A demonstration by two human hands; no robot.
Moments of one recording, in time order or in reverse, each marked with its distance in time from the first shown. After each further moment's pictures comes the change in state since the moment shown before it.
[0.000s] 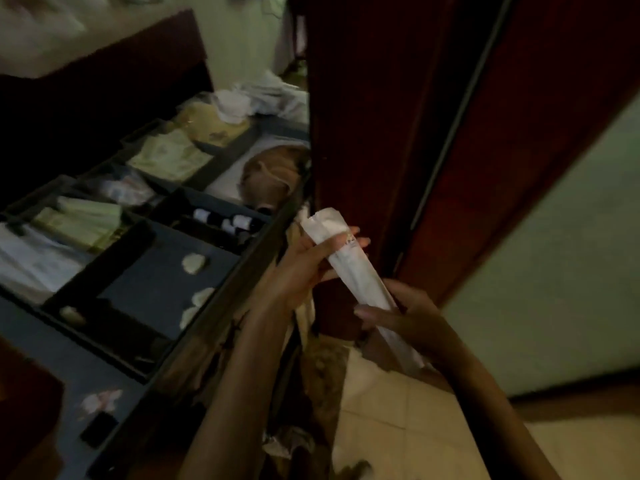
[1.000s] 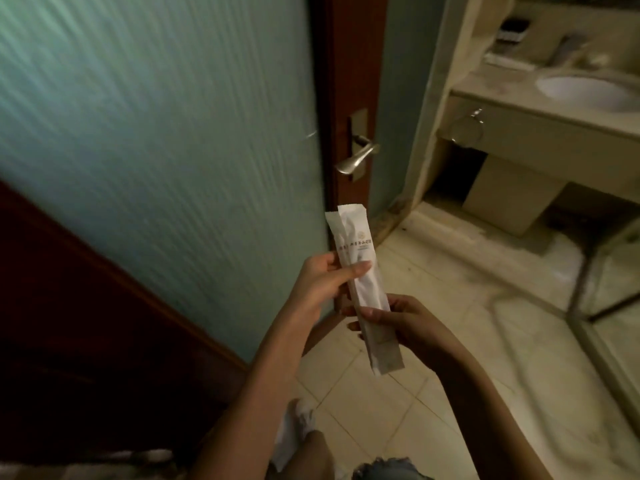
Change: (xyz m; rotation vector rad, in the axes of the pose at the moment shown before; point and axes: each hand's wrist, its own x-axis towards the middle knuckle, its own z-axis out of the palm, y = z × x) left_hand -0.030 -0.145 0.427 0.489 -0.826 -0.263; right_hand -0.301 0.149 -0.173 0.728 0.870 0.285
